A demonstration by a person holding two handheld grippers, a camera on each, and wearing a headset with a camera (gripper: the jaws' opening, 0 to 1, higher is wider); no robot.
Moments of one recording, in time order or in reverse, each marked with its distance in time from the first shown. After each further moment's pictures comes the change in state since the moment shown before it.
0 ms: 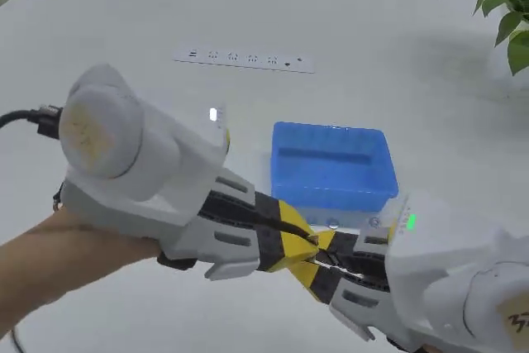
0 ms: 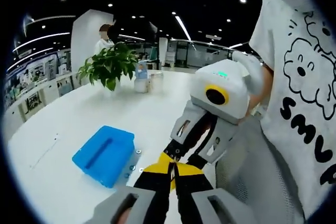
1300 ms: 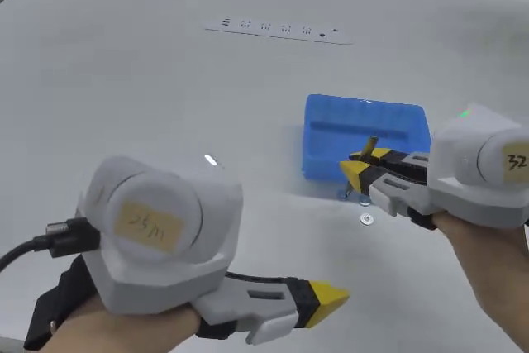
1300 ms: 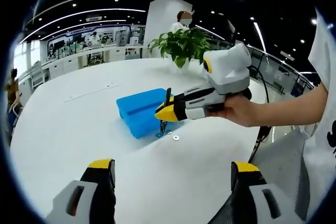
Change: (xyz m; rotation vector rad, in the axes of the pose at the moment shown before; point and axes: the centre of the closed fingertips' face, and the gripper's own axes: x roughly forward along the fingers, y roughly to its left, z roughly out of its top) left arm -0.016 0.021 -0.070 -0.346 0.076 0.453; right arm 0.040 -0.104 -0.027 0.255 -0.076 -0.173
